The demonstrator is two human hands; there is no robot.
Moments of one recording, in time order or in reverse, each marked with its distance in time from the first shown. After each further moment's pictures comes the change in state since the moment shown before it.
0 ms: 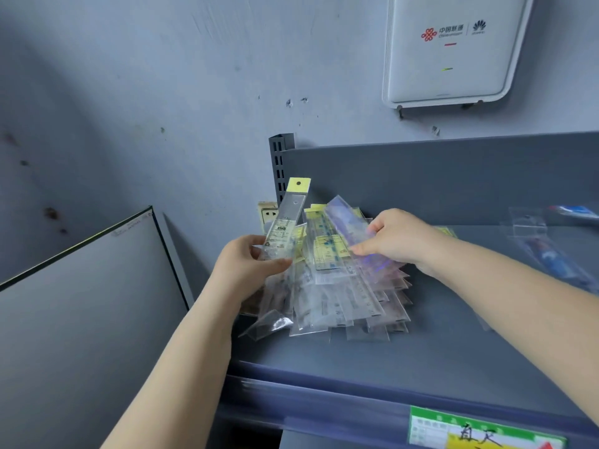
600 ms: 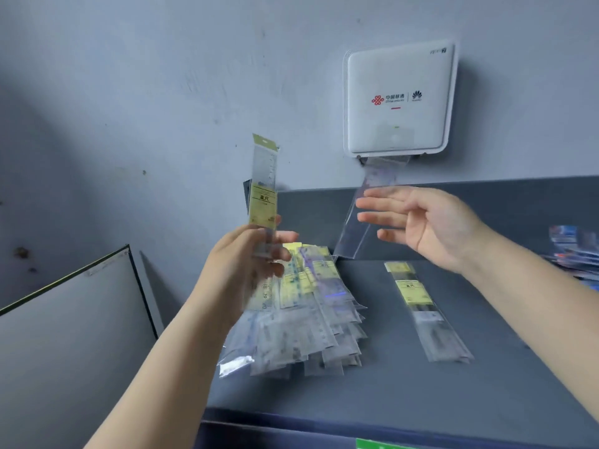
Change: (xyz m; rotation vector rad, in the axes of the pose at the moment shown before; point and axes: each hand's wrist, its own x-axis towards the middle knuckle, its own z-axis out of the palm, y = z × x) left_hand -0.022 0.075 0.016 -0.744 -0.208 0.127; right_hand -0.028 0.014 -0.093 1.047 -0.077 -0.282
